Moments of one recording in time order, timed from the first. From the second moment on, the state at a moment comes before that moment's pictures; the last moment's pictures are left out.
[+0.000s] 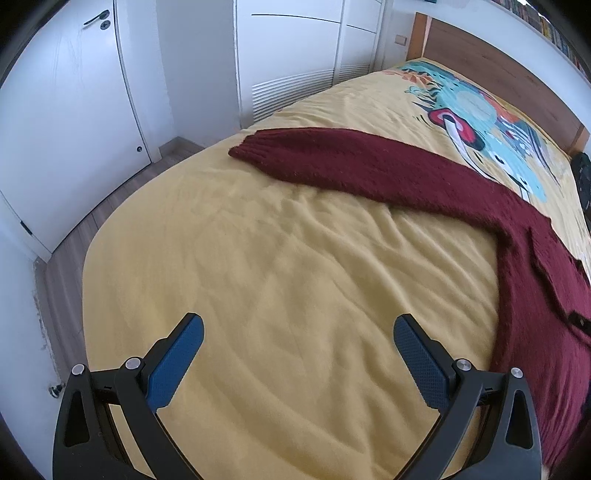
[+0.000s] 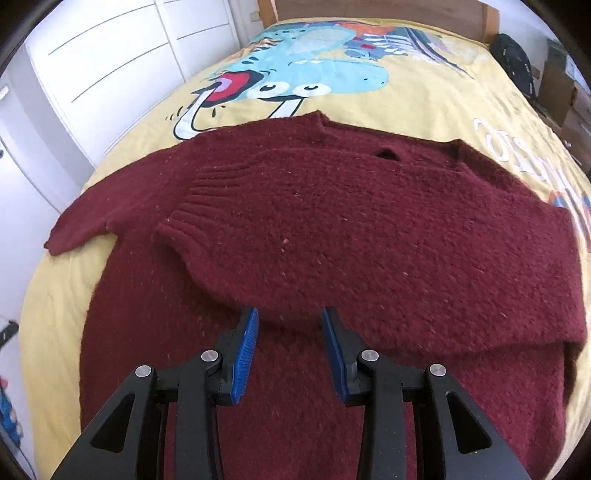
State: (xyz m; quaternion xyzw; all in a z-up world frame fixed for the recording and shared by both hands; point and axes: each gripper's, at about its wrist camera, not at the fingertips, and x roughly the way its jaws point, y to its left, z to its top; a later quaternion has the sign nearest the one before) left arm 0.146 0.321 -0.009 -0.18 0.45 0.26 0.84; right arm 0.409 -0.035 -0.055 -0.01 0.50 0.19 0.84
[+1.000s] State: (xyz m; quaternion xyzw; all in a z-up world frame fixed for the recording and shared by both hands) left arm 0.272 0.470 -0.066 -0.40 0.41 0.21 0.79; right arm 0.331 -0.114 -0.043 0.01 0.51 0.13 0.85
